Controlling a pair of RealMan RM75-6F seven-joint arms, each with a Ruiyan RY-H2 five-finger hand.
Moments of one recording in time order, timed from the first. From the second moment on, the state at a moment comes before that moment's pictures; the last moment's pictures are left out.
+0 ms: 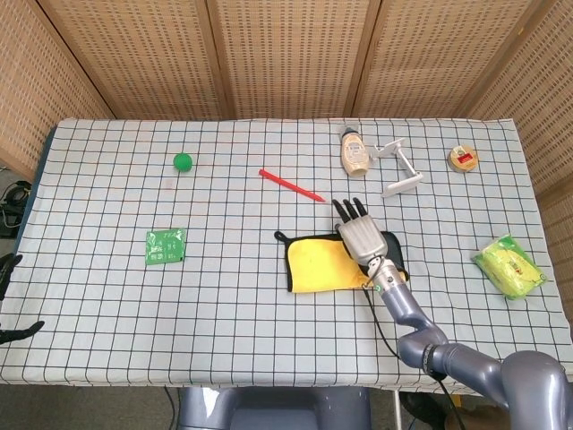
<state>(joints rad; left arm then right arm) -0.07 -0.98 -0.05 -1.77 1.31 1.35 0.00 0.77 -1.75 0.24 -1.01 -1.25 0.86 -0.39</state>
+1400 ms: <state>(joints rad) -0.07 -0.99 -0.04 -1.77 1.32 1.35 0.01 0.62 -1.47 0.06 -1.31 -1.43 1.07 -0.24</state>
